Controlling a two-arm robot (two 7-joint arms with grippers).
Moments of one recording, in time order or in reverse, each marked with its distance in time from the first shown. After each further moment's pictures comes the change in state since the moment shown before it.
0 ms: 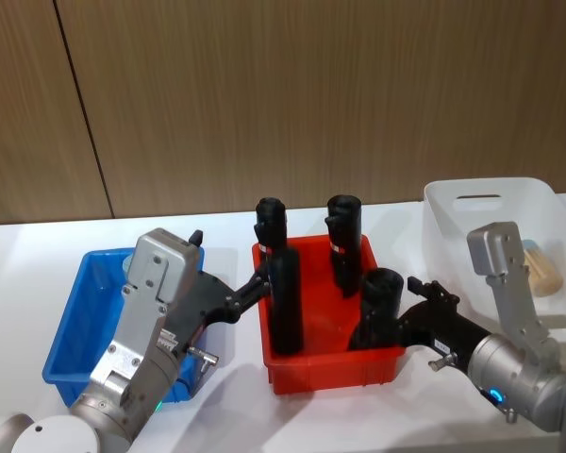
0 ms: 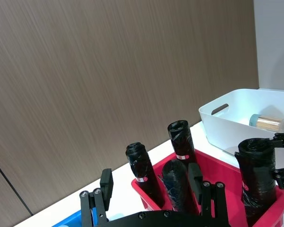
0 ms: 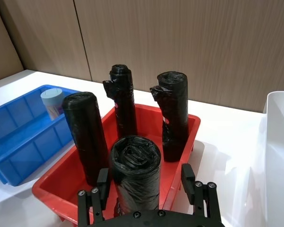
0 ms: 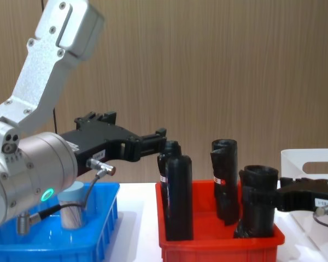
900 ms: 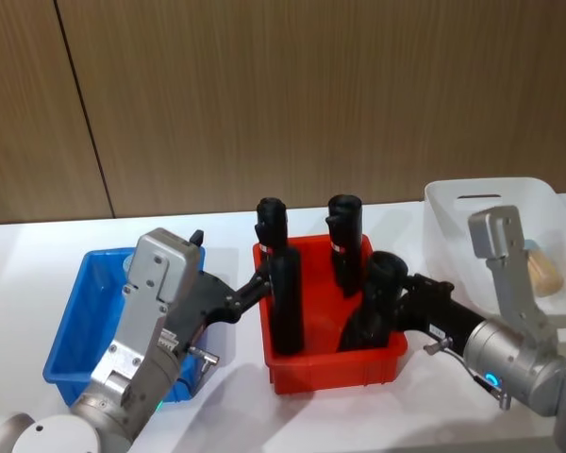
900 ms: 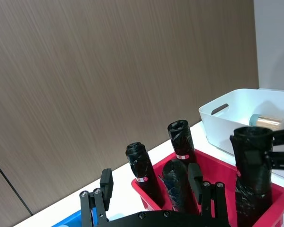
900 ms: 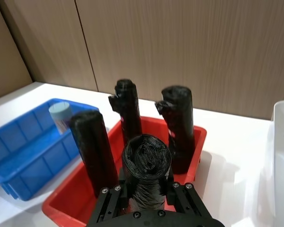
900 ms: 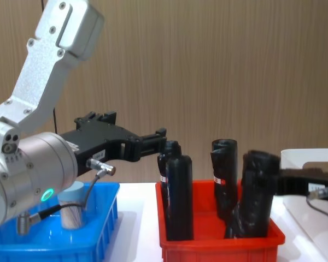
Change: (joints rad) left arm 0.000 0.000 0.000 0.000 0.000 0.000 0.000; right arm 0.033 -0.012 0.003 0.013 0.040 0.017 0.016
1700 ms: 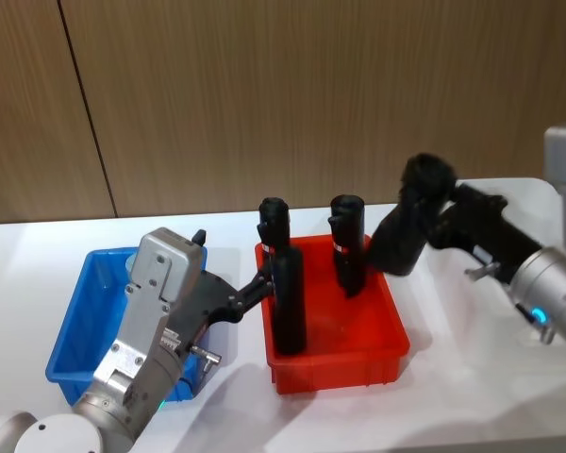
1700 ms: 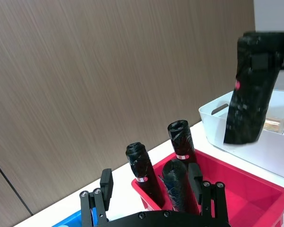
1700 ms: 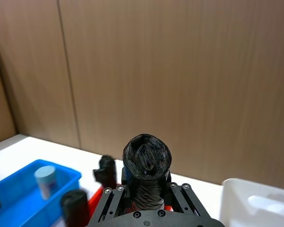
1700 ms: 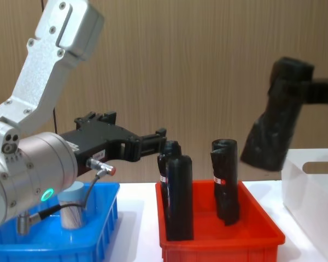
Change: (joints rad) left arm 0.000 0.000 0.000 0.000 0.000 0.000 0.000; right arm -0.014 0.056 0.058 -0.241 0.033 -0.013 -0.091
